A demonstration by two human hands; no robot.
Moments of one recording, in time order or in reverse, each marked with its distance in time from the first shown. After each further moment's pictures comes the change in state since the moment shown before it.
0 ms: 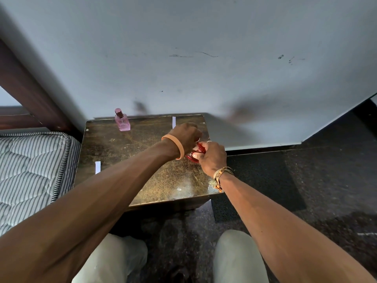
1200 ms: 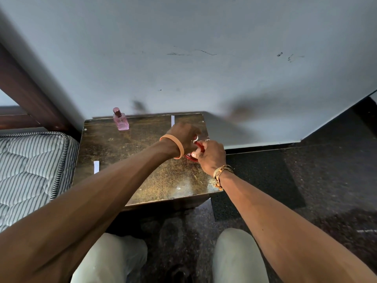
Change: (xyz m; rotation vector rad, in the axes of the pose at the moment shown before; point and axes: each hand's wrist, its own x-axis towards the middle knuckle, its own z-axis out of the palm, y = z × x) left_hand 0.001 0.001 0.002 0.003 0.041 -0.022; right_hand 0.003 0.002 0.001 -0.006 0.004 -0.031
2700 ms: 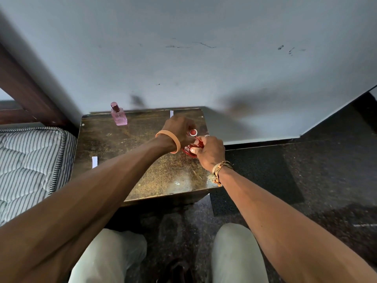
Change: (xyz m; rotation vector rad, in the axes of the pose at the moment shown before) left_hand -0.002 -0.007 0.002 -0.165 0.037 -0.142; right_hand 0.000 0.002 0.002 0.025 0.014 0.007
